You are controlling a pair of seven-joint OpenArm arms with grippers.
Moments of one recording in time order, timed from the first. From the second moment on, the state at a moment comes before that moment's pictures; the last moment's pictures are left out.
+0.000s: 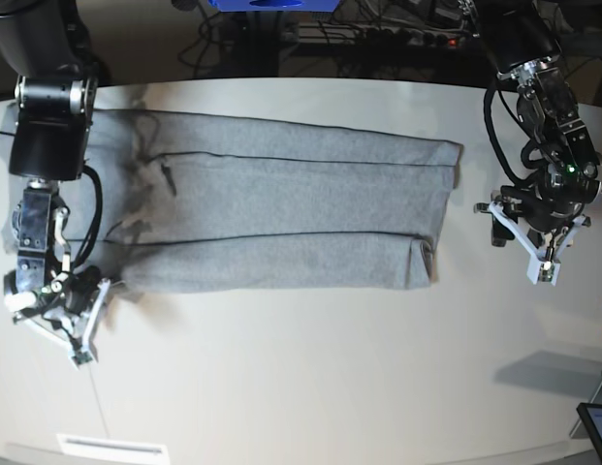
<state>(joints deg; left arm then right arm) 0.7 -19.3 -26.3 104.6 -16.7 -24.3 68.2 23.3 13.3 7.8 76.4 -4.0 28.1 -63.6</state>
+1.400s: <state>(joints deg) 0.1 -19.5 -13.6 104.5 -17.0 -24.5 68.2 -3.8 8.9 15.4 105.0 -3.9 28.1 -72.6</state>
